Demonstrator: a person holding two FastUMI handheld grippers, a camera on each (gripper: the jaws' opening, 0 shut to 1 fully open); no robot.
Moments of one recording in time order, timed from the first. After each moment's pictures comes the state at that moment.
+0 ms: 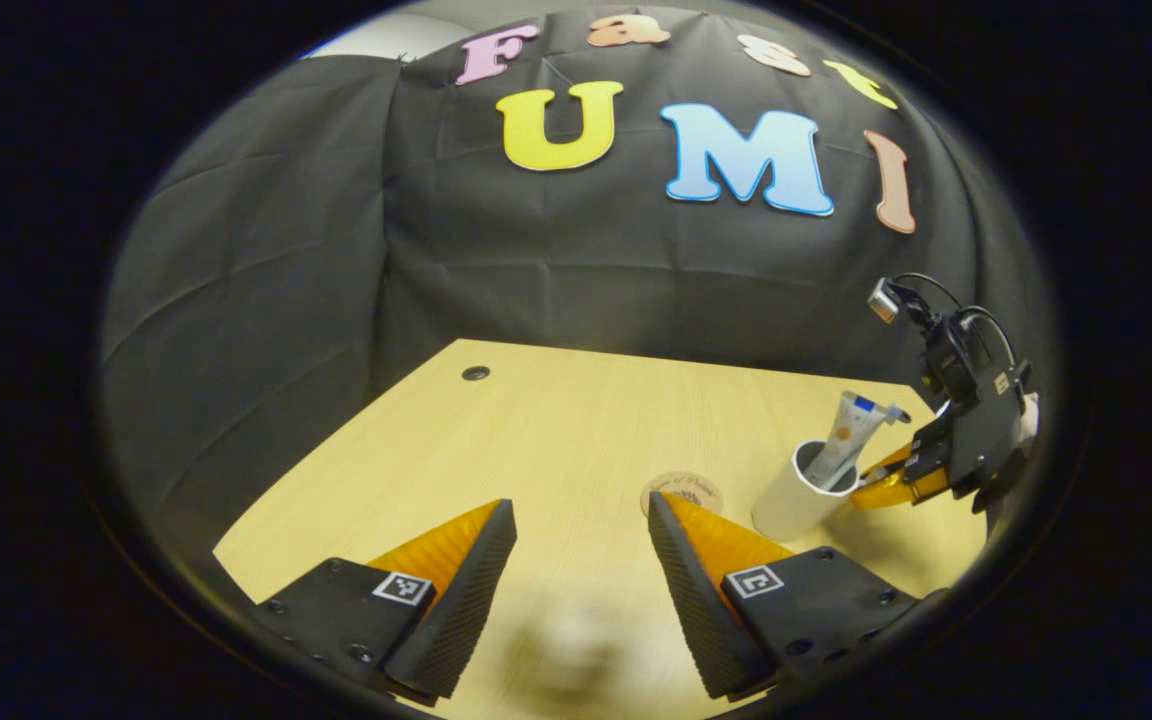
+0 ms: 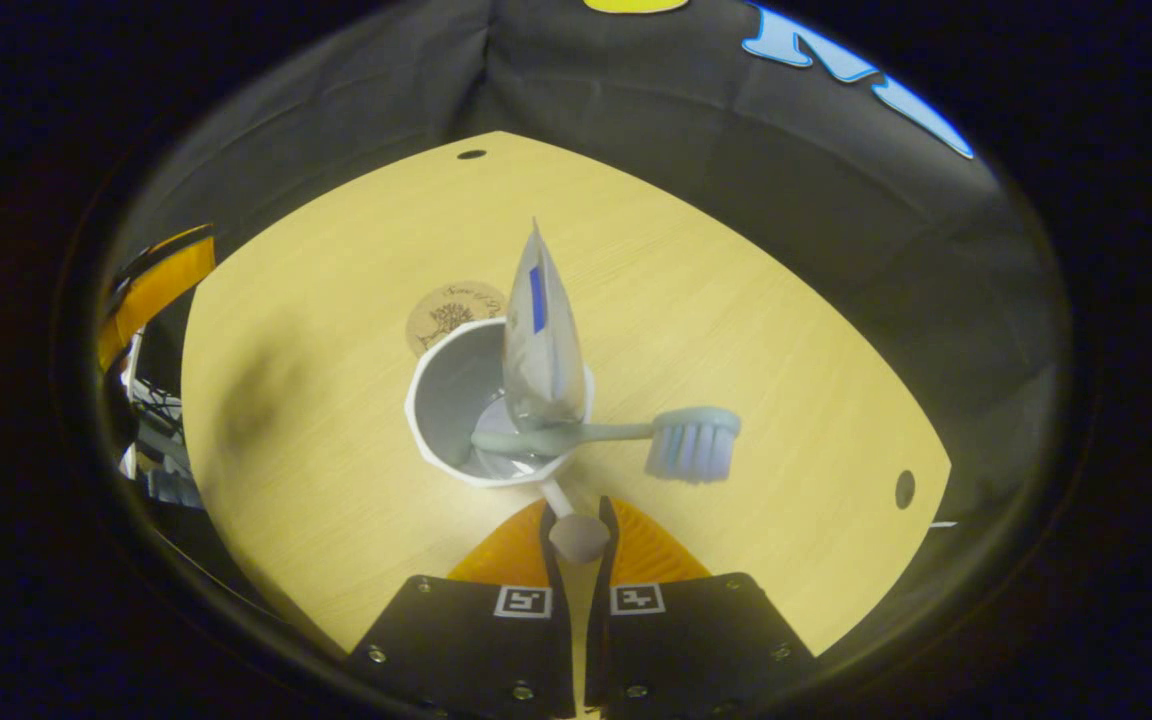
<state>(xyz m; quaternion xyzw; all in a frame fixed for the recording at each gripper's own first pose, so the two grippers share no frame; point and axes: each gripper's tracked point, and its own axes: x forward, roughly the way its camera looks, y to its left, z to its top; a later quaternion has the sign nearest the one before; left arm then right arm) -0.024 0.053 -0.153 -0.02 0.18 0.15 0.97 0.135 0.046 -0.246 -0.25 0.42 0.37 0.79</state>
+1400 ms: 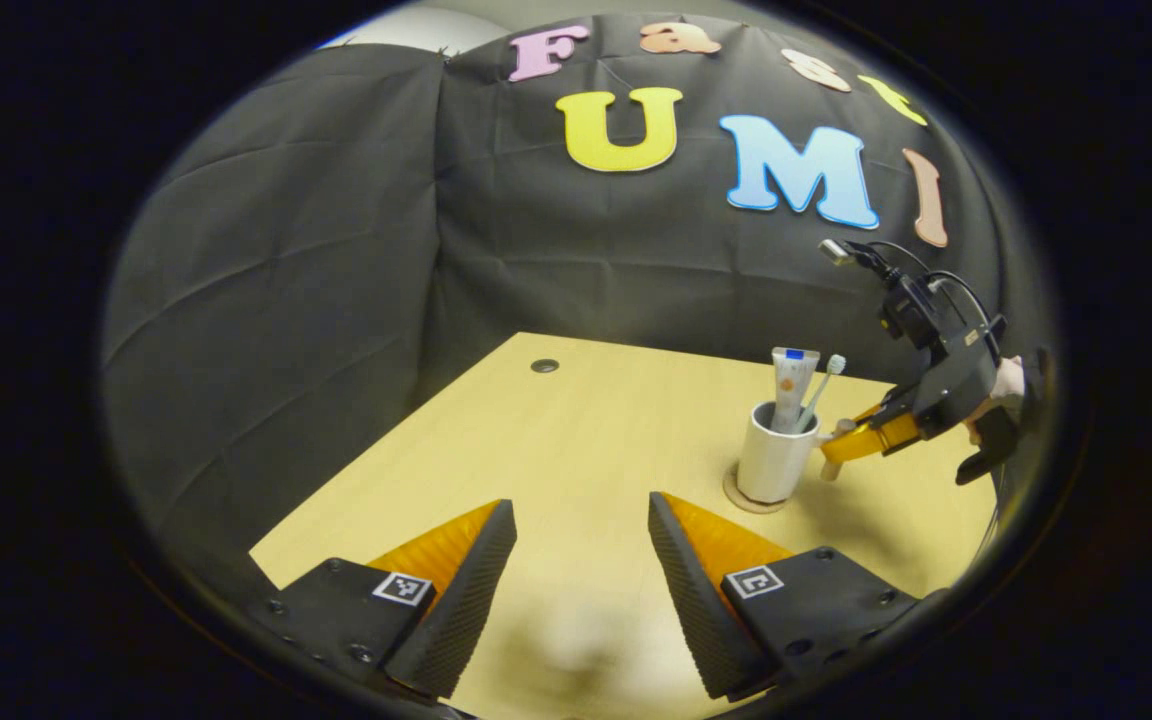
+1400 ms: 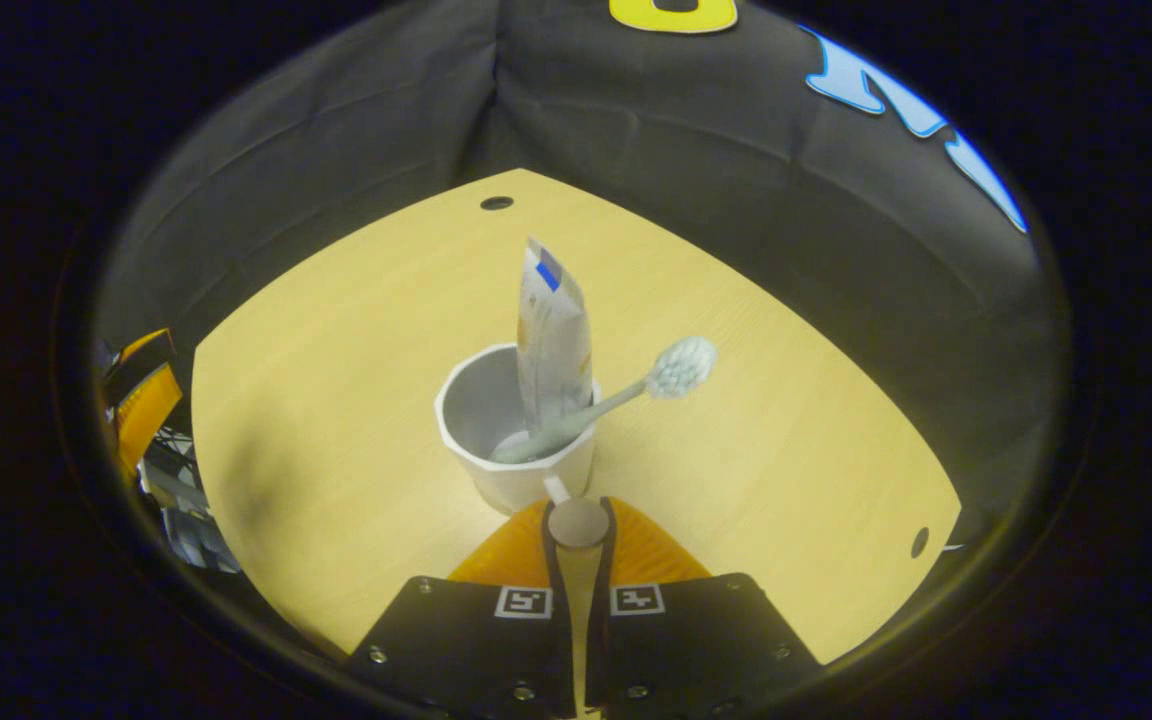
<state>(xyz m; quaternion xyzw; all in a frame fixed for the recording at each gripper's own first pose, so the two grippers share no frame) -0.081 0.152 -0.155 -0.03 0.18 0.19 0.96 0.154 0.160 -0.222 -0.23 0.39 0.38 0.81</state>
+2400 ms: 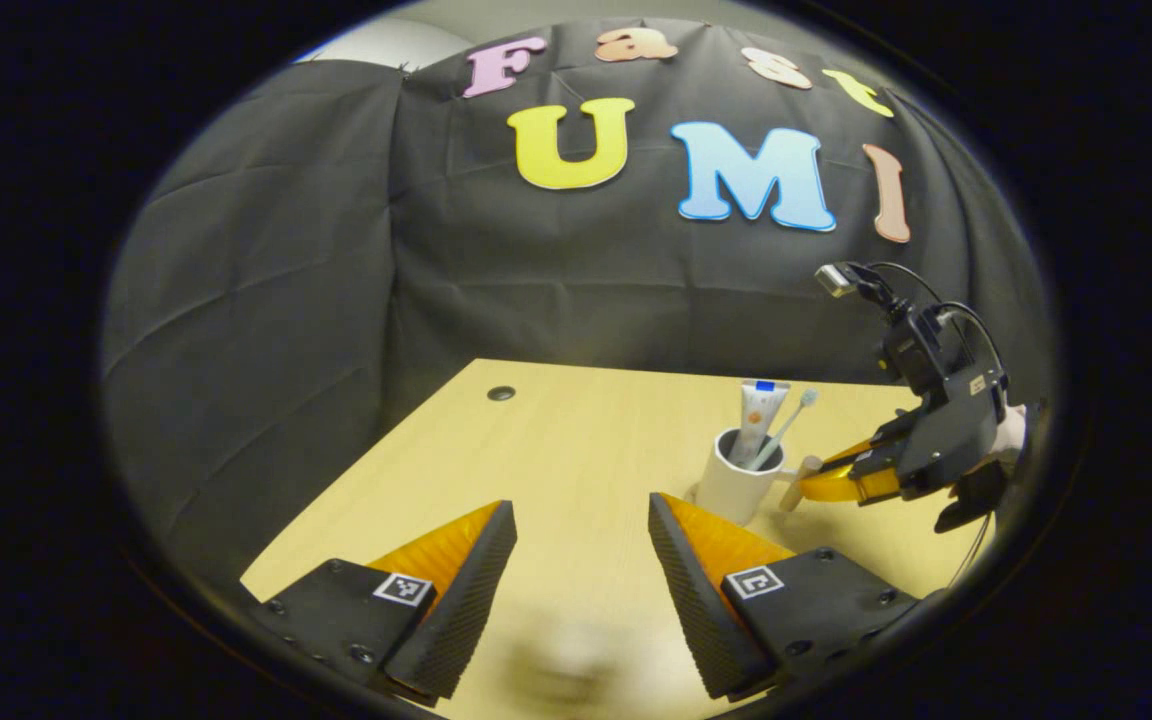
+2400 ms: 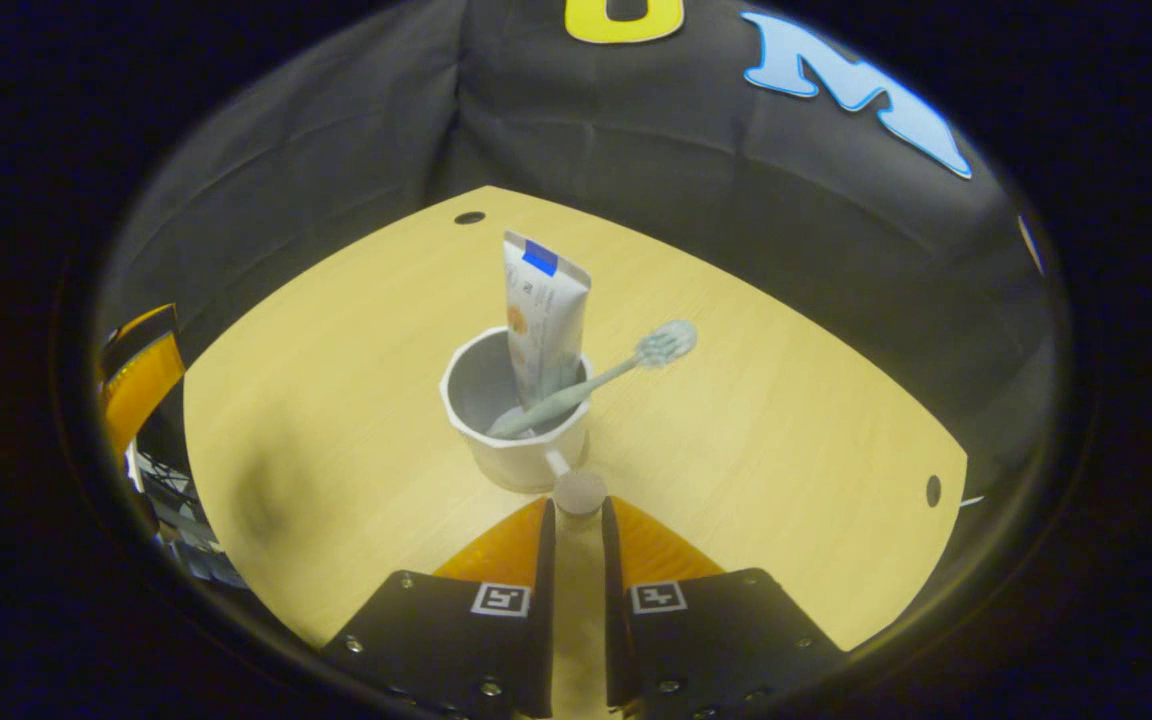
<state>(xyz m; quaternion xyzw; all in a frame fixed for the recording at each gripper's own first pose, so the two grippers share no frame) -0.046 0.112 -0.129 0.01 0.16 0.13 0.98 0.139 0.152 -0.212 -0.16 0.38 0.34 0.85</state>
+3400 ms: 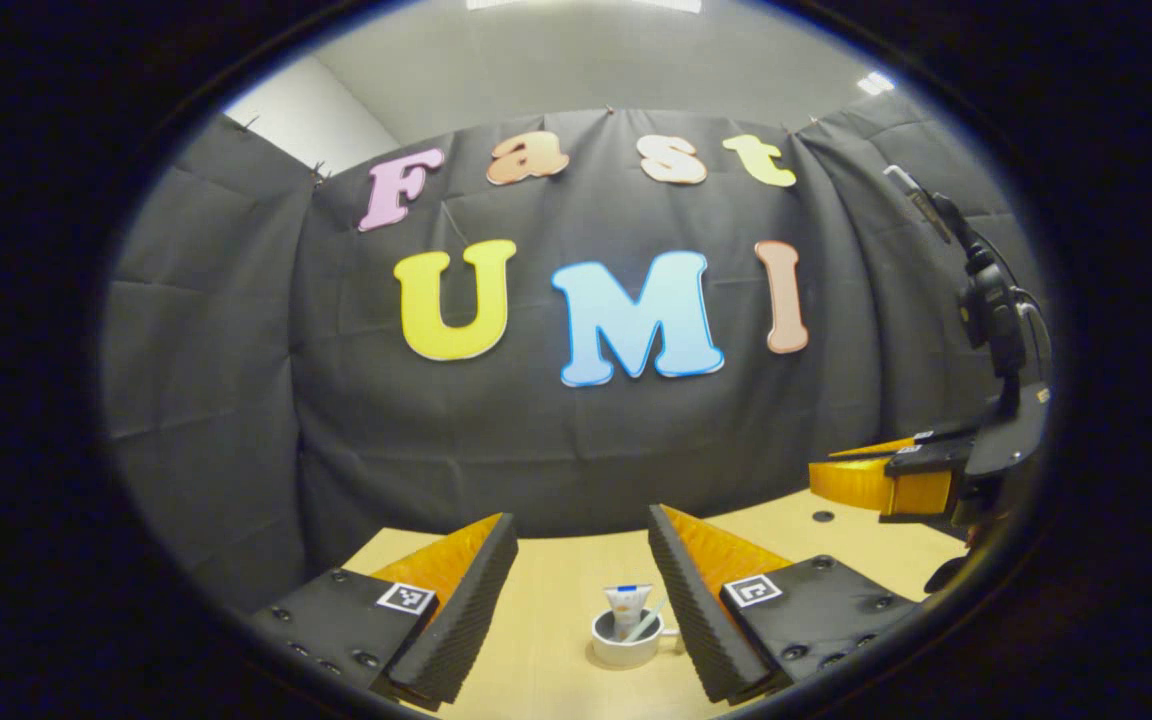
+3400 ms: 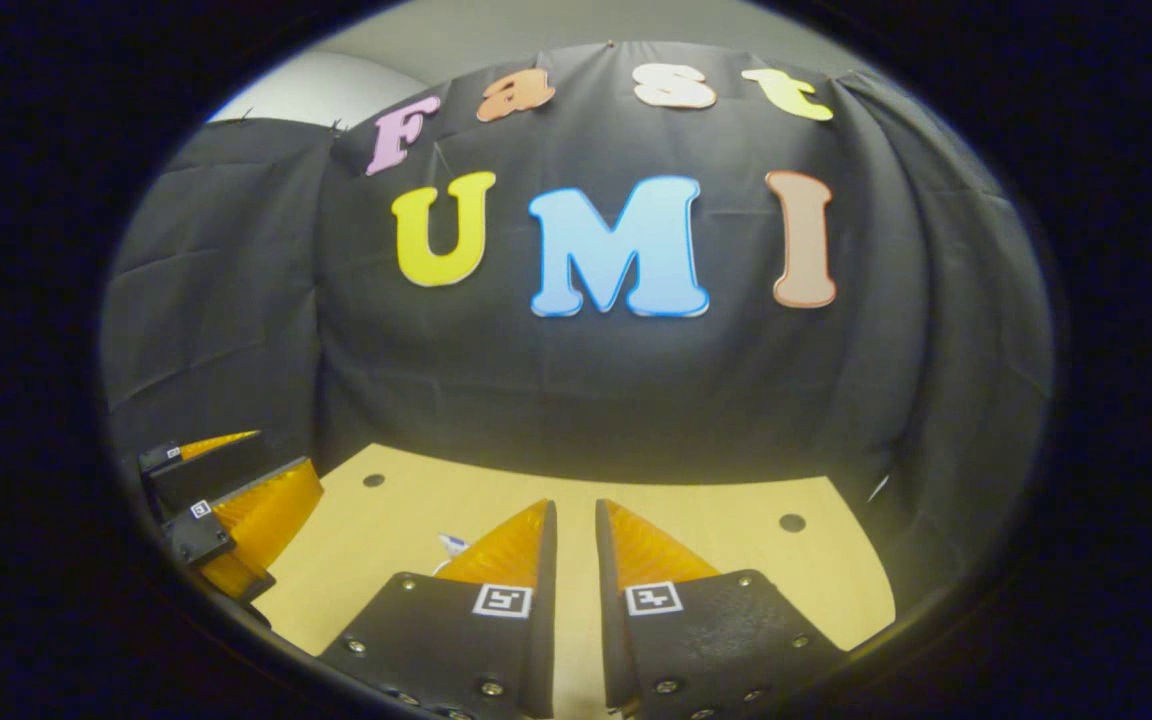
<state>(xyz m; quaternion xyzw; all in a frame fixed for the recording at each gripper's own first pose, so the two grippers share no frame) 0.023 -0.021 0.070 0.07 -0.05 -0.01 1.00 0.132 0.072 0.028 0.01 0.08 0.13 0.99</state>
